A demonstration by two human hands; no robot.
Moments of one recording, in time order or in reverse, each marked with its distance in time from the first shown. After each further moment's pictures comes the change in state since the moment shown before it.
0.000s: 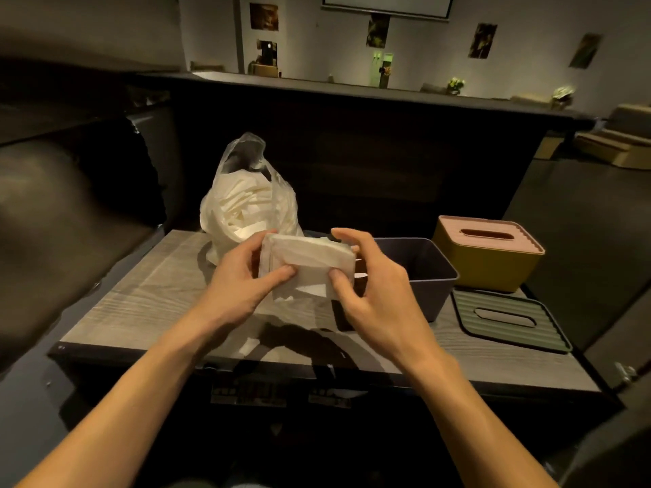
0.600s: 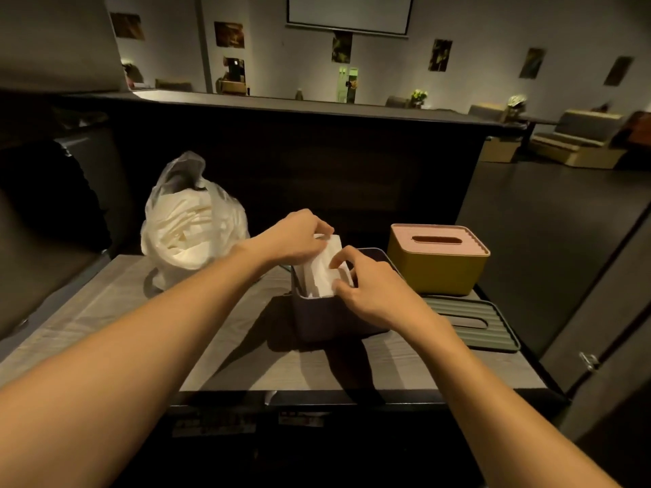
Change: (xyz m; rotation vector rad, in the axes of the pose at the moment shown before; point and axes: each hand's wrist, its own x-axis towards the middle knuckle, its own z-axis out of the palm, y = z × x) left_hand 0.122 0.057 0.114 0.769 -0.274 0.159; right_hand 0.031 0.055 -0.061 -0.419 -0.214 0.280
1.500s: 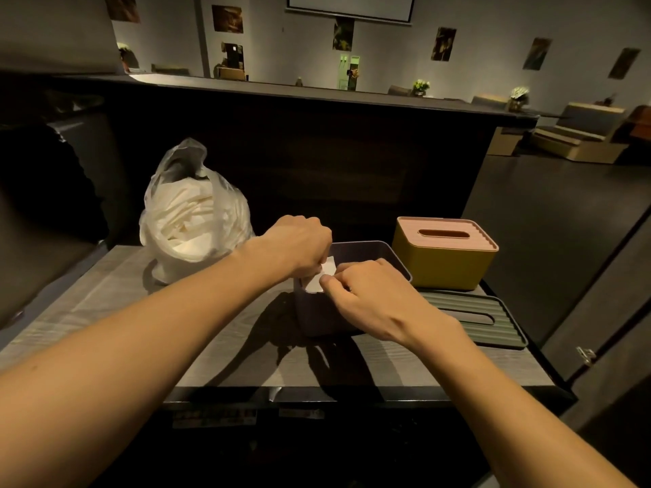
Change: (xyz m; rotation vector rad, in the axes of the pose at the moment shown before) left_hand -0.007 0.000 0.011 0.682 -0.119 0.127; right_hand -0.005 -0.006 0.010 -0.171 -0.027 -0.214
